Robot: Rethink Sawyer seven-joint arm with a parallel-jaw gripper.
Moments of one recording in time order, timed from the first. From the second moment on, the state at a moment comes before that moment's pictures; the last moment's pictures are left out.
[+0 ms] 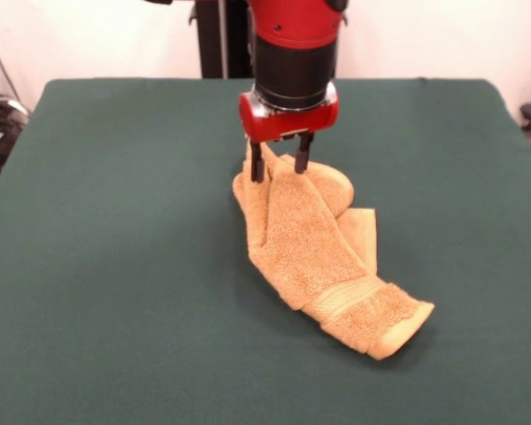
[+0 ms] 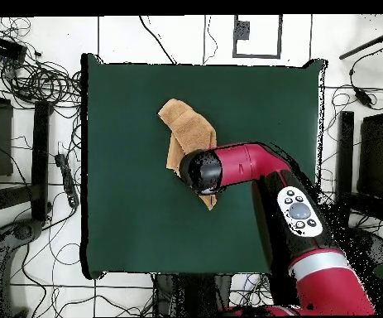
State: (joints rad) arm -0.42 -0.54 0.36 1.57 -0.57 0.74 1.62
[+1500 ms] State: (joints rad) arm -0.38 -0.47 0.36 1.58 -0.57 0.63 1.62
